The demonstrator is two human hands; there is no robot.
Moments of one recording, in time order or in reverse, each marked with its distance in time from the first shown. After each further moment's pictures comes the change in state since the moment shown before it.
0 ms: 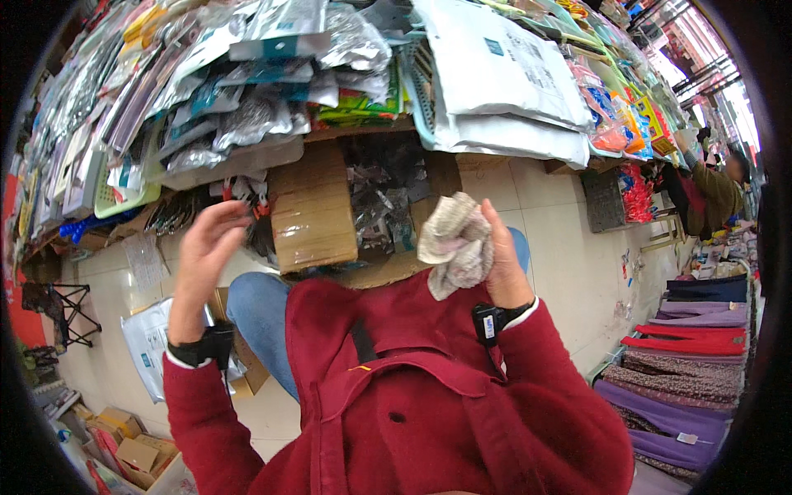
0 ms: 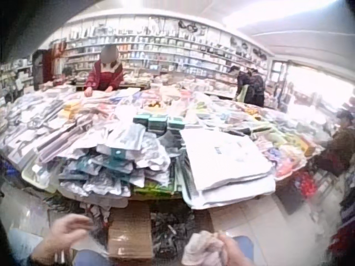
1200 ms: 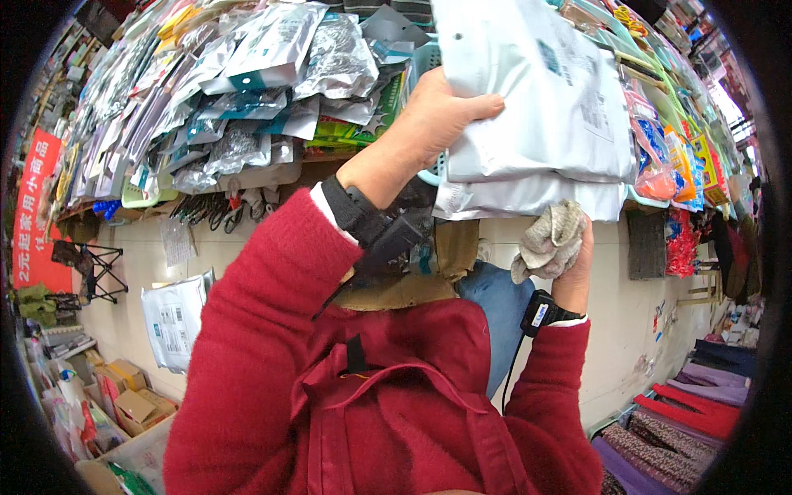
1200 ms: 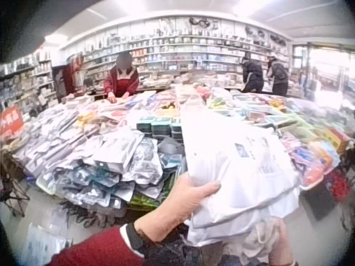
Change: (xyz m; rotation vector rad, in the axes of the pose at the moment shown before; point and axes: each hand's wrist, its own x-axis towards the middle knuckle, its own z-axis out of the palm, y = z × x) left_hand 0.250 0.123 0.266 -0.476 -0.059 0.145; right_hand 0.054 -0.128 -0.135 0.093 0.131 -0.331
